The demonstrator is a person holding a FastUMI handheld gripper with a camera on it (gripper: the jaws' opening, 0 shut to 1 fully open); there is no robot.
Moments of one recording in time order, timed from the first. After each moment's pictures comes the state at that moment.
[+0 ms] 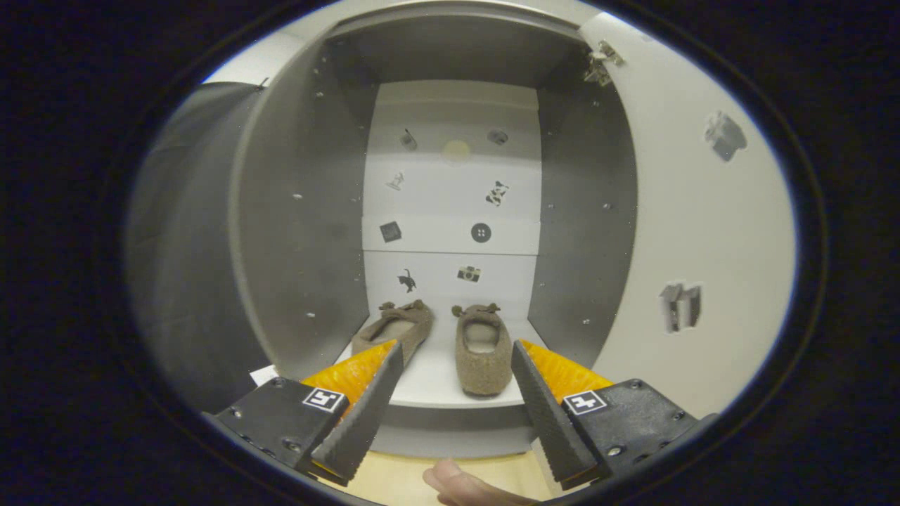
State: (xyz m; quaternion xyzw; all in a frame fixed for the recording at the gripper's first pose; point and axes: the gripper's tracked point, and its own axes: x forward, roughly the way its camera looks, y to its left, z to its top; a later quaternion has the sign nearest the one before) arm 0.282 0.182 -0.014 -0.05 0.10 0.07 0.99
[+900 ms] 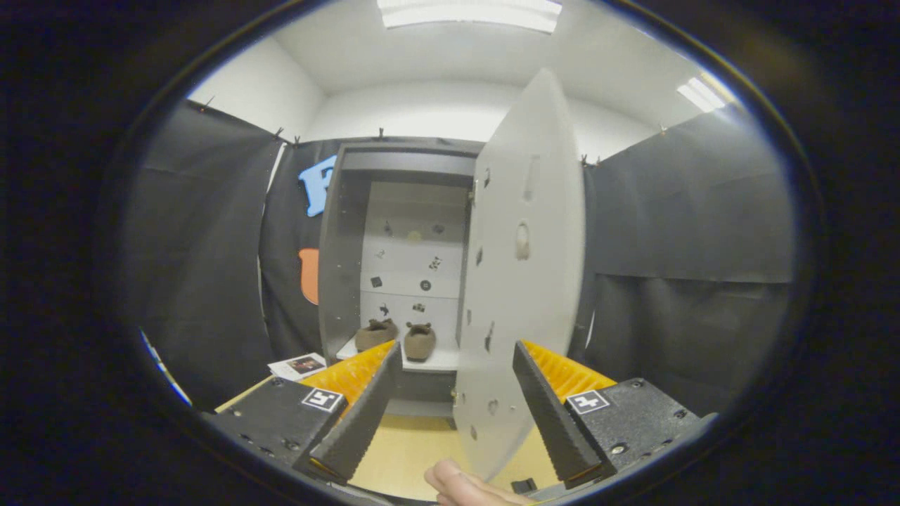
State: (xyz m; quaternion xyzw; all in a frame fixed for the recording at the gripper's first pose) arm -0.032 0.009 0.096 -0.08 -0.03 0.02 1.00
